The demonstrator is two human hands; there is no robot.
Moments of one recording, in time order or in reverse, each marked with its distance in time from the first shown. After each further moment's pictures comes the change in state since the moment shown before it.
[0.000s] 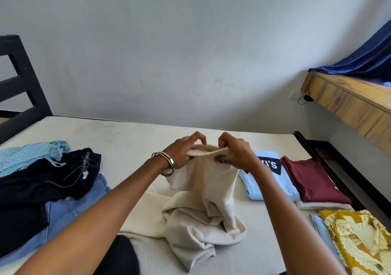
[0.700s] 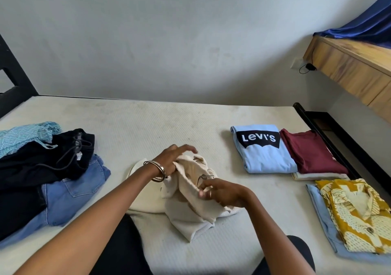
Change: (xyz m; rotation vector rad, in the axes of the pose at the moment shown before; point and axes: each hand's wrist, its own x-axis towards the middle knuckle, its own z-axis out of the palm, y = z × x) left_hand -0.042 -0.051 0.073 -0.049 -0.222 -0.203; right_hand -0.086 0.035 0.125 0.668 -0.770 0.342
